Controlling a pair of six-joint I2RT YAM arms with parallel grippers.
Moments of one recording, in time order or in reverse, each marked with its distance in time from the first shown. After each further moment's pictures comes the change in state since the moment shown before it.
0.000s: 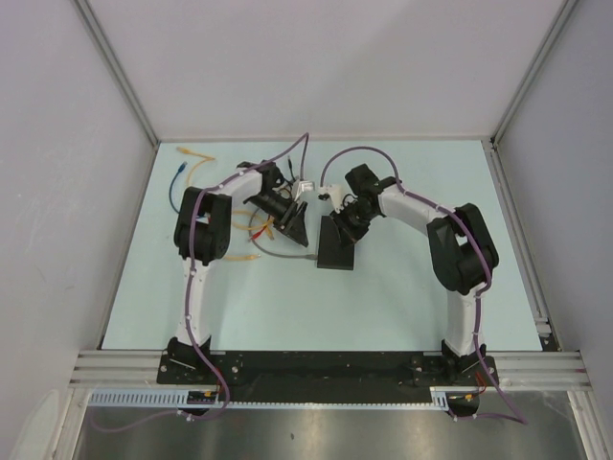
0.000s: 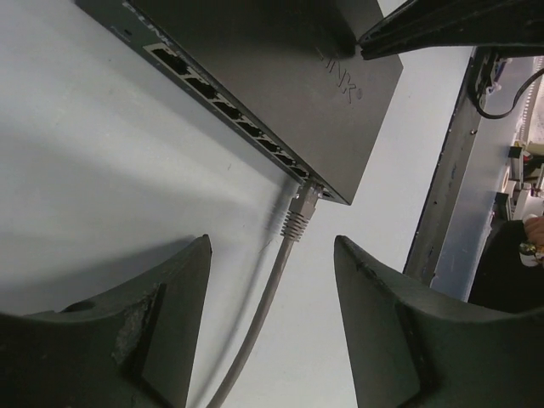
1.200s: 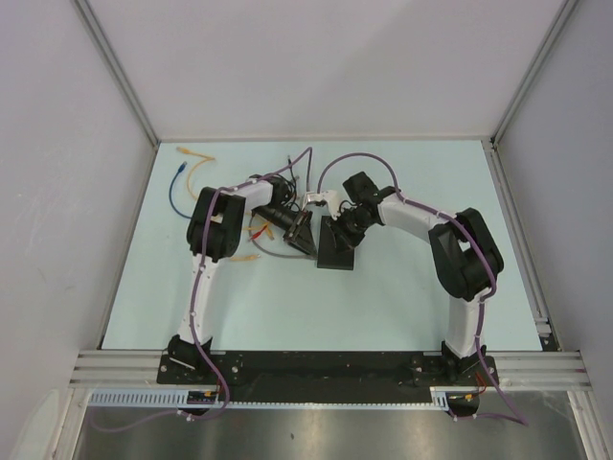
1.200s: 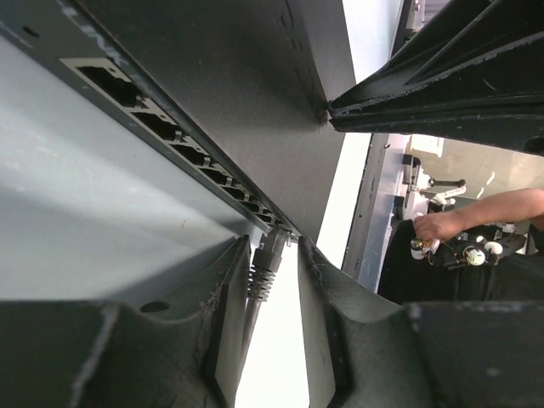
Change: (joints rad) left arm -0.042 0.116 -0.023 0.011 0.208 -0.108; right arm 0.039 -0.053 -0.114 0.119 -0.025 0.003
